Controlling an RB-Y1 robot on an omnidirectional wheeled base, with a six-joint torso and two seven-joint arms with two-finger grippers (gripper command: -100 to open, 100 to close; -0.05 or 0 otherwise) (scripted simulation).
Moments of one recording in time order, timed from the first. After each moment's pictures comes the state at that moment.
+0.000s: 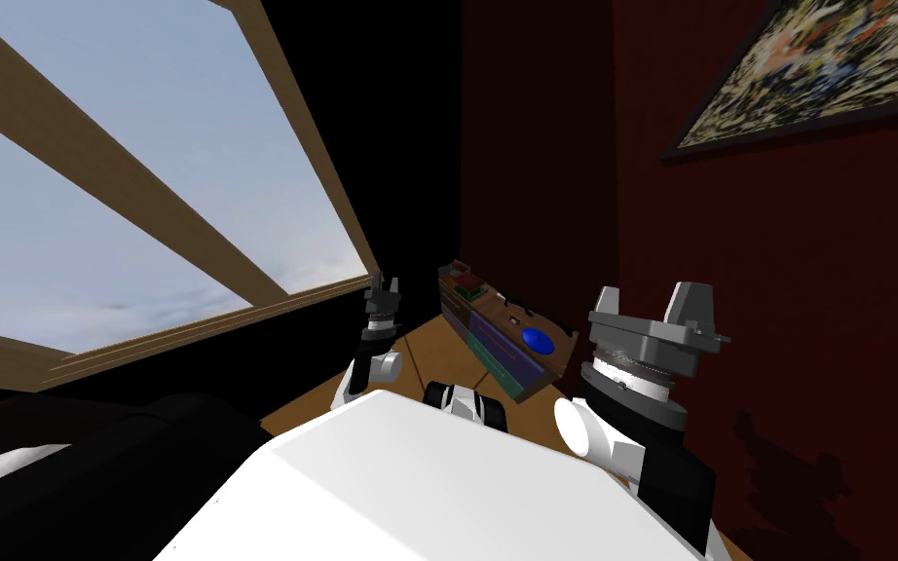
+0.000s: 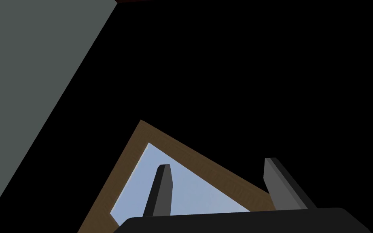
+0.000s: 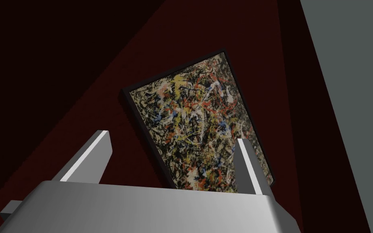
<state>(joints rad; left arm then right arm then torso) 0.45 -0.05 0.03 -2.28 -0.01 -0.48 0.16 0.48 0.04 0.03 -2.39 -0.12 -0.52 0.08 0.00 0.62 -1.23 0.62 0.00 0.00</state>
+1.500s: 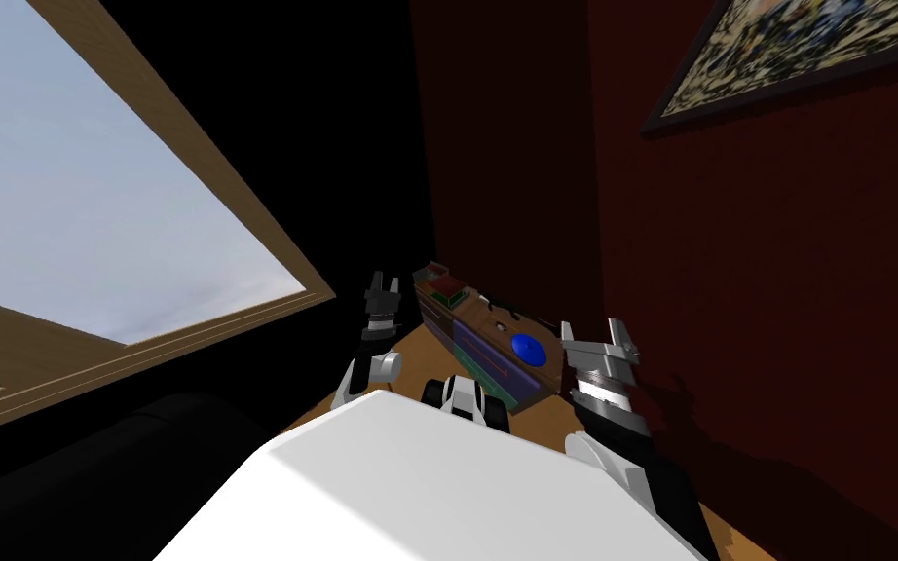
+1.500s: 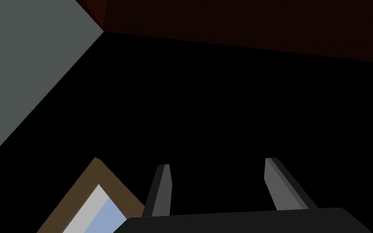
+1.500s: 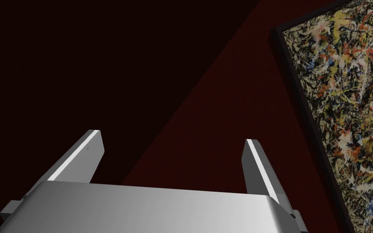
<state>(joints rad) 0.45 -0.05 0.03 -2.28 -0.01 -0.48 0.16 0.60 -0.19 0.08 -2.21 -0.50 -0.48 0.04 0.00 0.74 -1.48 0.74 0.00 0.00</state>
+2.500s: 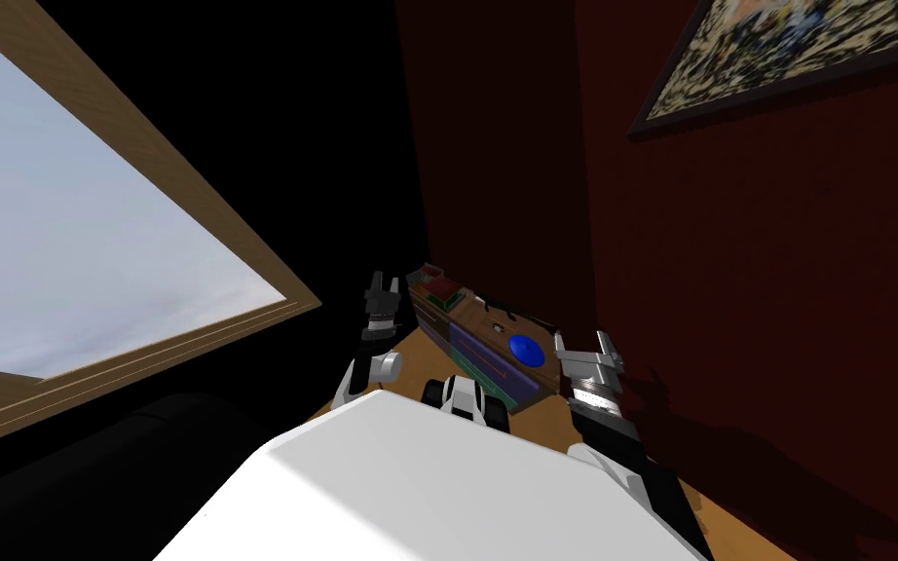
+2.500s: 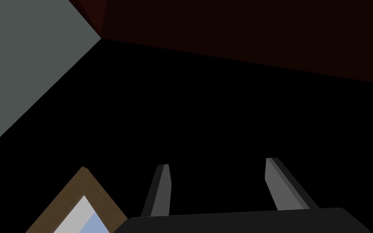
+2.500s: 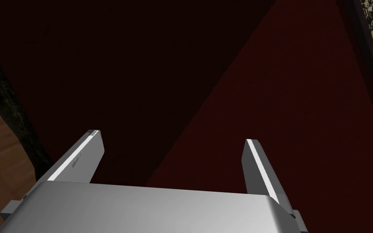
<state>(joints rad) 0.45 -0.05 0.03 -2.28 -0.01 -0.48 0.16 0.63 -0.23 0.11 -2.13 -0.65 -0.45 0.03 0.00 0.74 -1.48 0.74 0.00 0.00</state>
